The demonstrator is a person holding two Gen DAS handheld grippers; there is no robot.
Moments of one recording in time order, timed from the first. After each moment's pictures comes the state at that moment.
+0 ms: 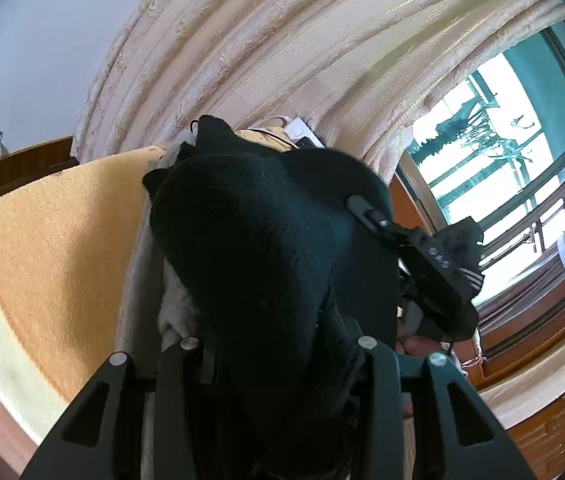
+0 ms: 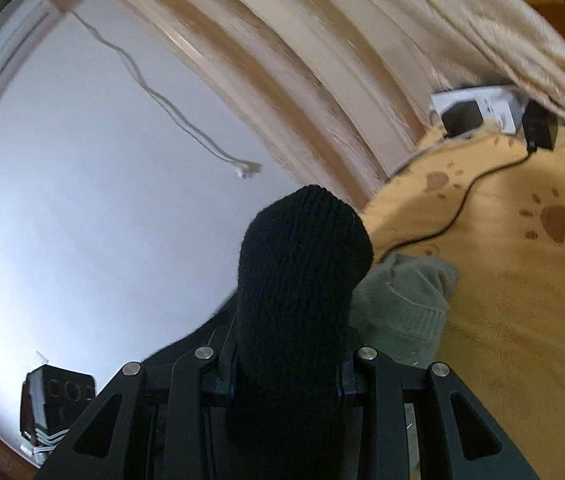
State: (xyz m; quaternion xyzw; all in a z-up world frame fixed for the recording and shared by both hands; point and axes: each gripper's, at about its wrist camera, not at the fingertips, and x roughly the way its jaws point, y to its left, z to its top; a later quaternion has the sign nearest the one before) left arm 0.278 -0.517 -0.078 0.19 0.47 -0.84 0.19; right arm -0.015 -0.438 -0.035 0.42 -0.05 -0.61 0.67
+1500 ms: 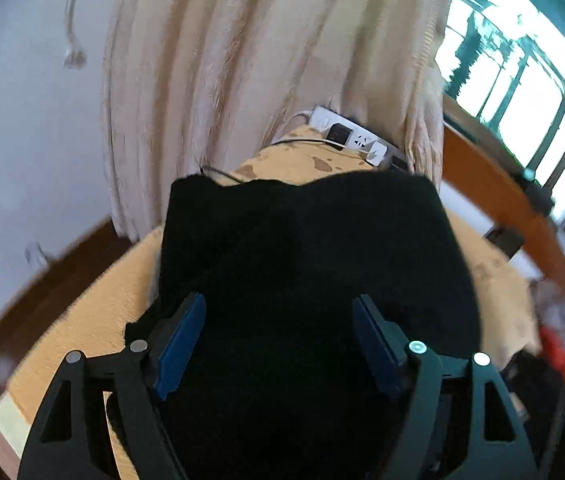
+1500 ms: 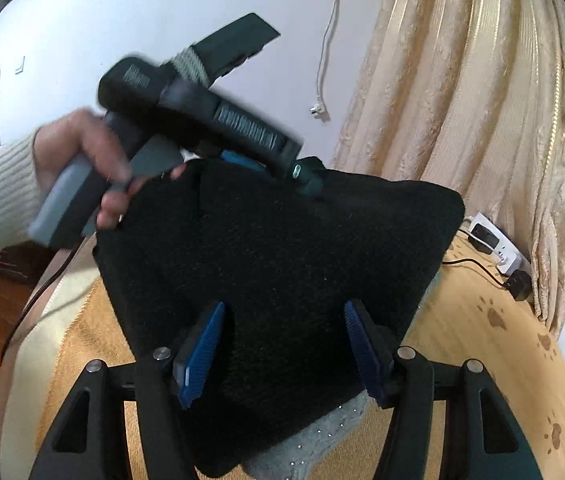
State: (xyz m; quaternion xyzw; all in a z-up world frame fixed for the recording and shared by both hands) left arm 0.199 -0.531 -0.060 0.30 0.25 -0.88 0.28; right arm 0.109 -0.344 -0.051 0.11 0.31 -0.62 0.71
